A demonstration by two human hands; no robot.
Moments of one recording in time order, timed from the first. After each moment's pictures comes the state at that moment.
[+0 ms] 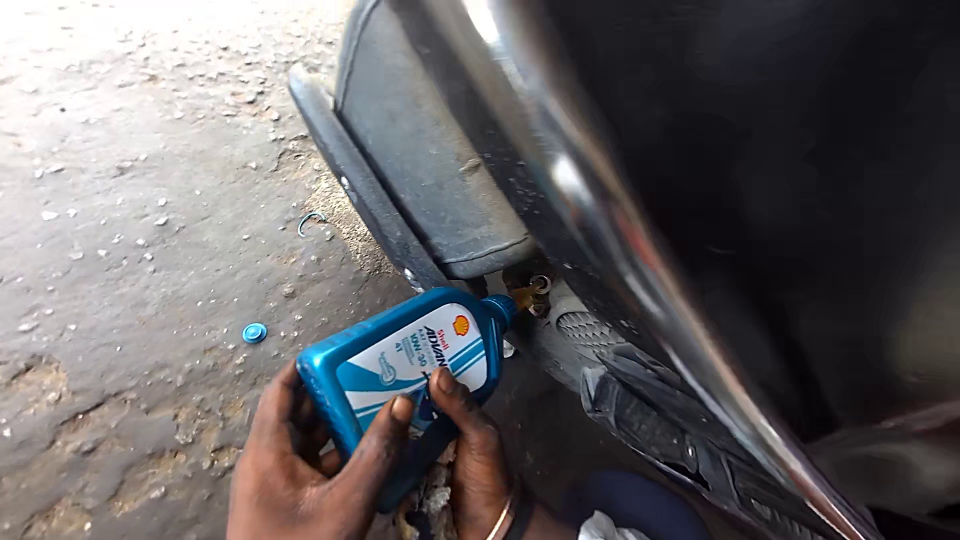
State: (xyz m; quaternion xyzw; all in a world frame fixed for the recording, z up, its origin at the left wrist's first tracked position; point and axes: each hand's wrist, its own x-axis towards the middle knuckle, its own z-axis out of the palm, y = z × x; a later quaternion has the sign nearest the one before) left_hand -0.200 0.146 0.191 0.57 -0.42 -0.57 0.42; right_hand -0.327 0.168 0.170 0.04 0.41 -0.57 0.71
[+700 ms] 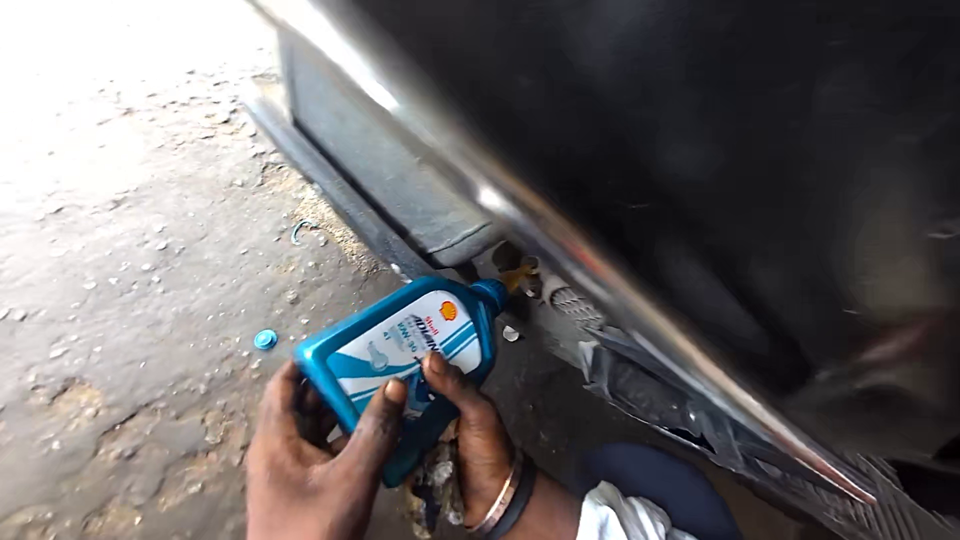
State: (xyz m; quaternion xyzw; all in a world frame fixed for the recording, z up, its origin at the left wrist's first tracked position) left_hand -0.200 0.155 0.193 0.58 -0.43 -0.56 0.41; right_hand -0.326 0.179 0.174 0.02 0.41 -0.57 0.71
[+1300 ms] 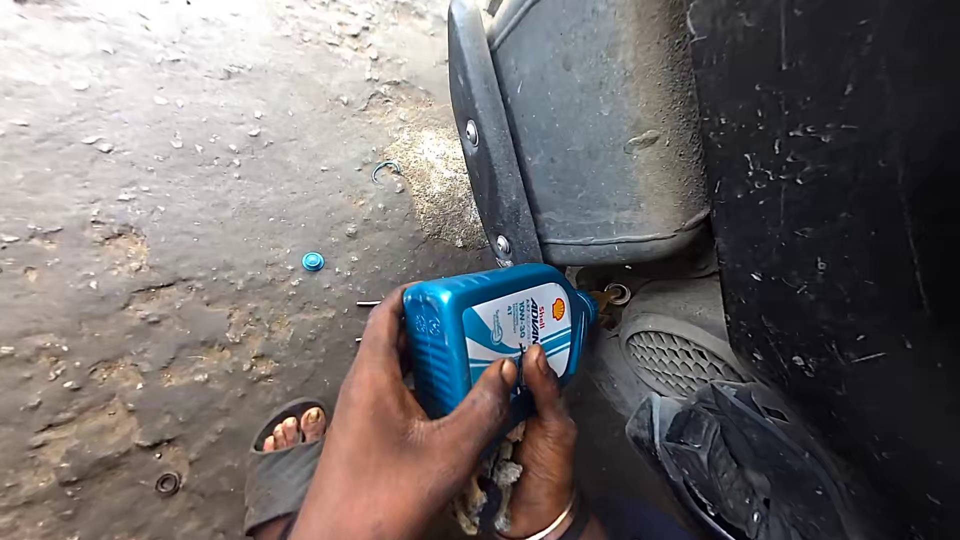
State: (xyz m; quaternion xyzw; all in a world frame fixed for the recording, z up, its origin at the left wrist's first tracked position) left_hand -0.201 0.153 0.178 0.58 -0.39 -0.57 0.44; right_hand -0.326 0.177 0.164 0.02 0.39 -0.59 0.70
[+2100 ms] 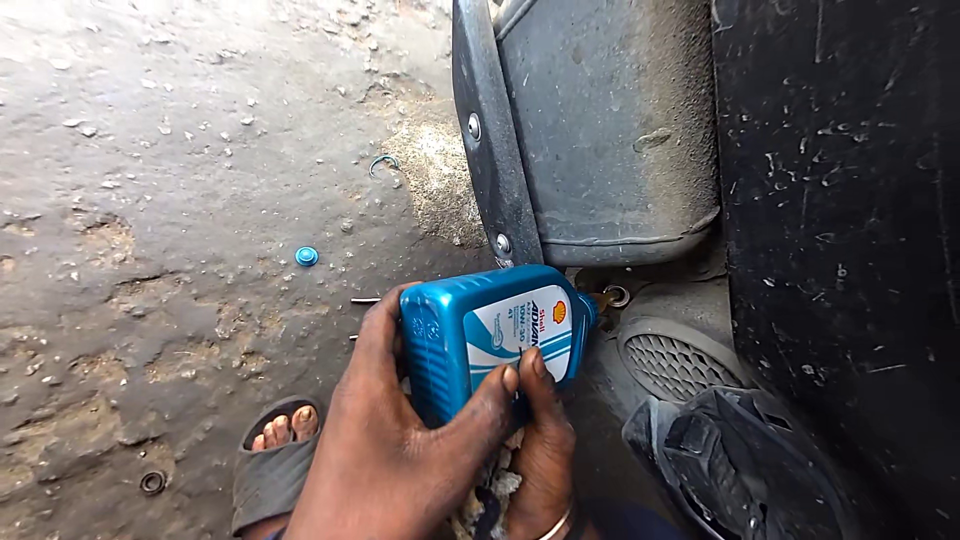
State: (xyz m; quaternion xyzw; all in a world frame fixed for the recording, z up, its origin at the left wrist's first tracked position) left_hand -0.201 0.155 0.180 0.58 -0.39 -0.57 0.44; right_hand -0.325 0.177 0.167 0.02 0.43 -0.58 0.69
